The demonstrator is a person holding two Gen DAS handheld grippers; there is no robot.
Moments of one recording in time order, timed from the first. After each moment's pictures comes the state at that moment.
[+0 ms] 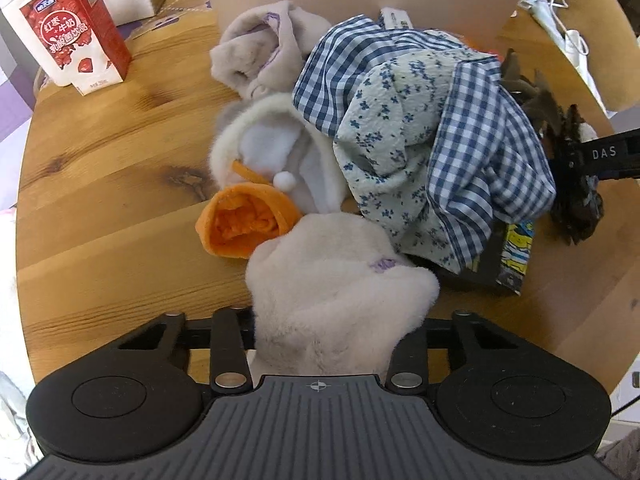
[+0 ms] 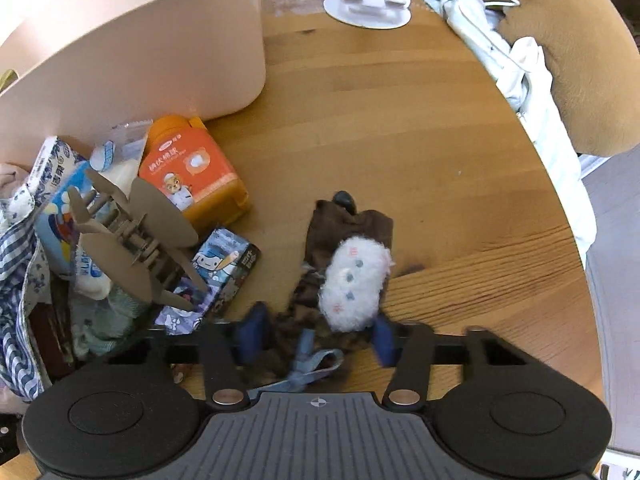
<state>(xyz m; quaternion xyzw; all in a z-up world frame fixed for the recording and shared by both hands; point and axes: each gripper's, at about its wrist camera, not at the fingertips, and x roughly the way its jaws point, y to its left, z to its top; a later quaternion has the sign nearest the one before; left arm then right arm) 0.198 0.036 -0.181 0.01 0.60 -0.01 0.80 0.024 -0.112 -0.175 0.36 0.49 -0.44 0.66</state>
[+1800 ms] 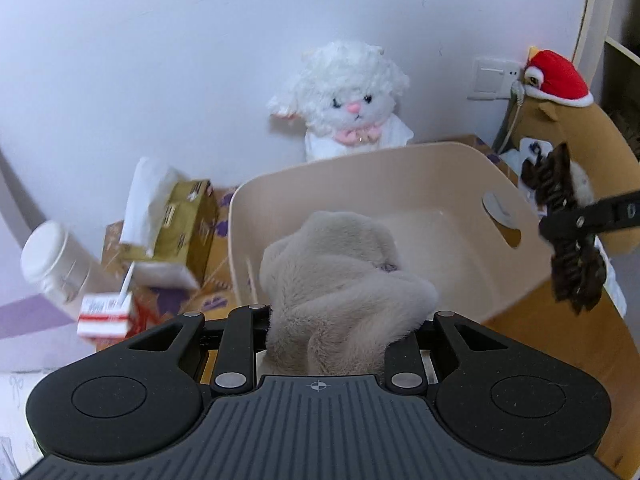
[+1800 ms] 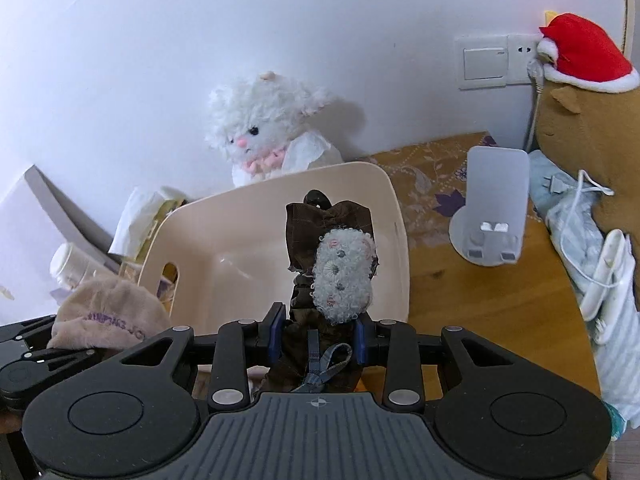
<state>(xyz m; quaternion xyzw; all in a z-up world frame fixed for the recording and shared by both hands) 0.346 0.042 -0.042 0.06 0.42 0.01 0.91 0.063 -0.210 -0.037 0.35 0.34 -0.33 0.80</state>
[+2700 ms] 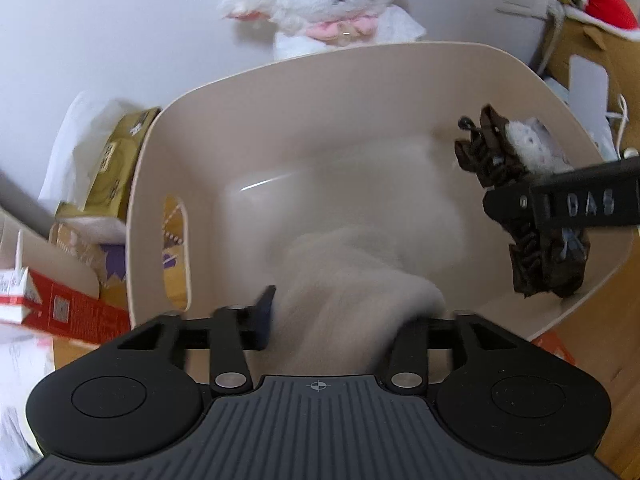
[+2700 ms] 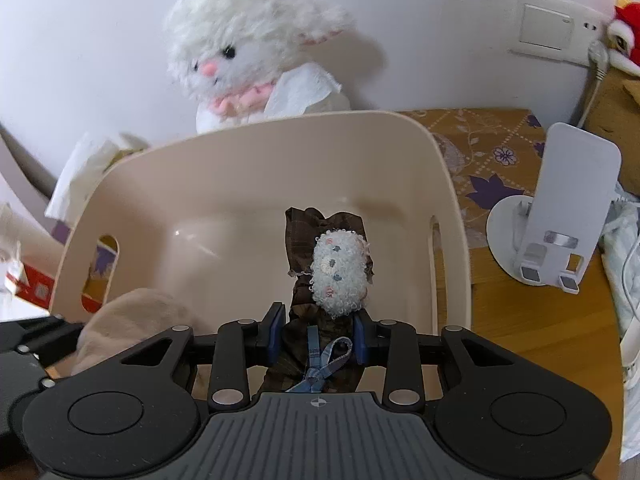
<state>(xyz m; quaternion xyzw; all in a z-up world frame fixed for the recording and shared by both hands) 0.403 0.014 -0.125 0.06 0.52 0.05 0.85 0.134 -0.249 -0.114 0.31 0.42 -0.32 0.79</state>
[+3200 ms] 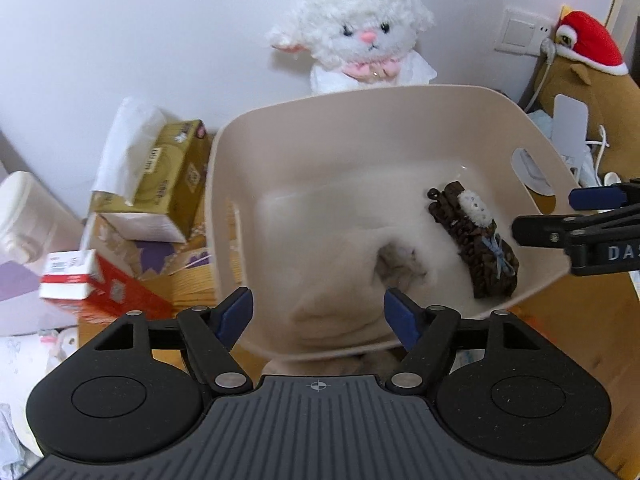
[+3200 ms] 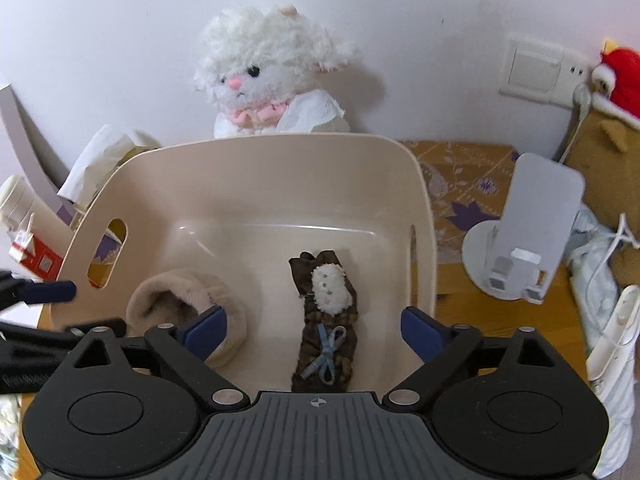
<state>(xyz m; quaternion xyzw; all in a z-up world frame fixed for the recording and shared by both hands) 0.362 0.043 -0.079 0.05 0.48 0.03 0.87 0.107 -0.220 -0.091 0.26 0.40 -0.33 0.82</state>
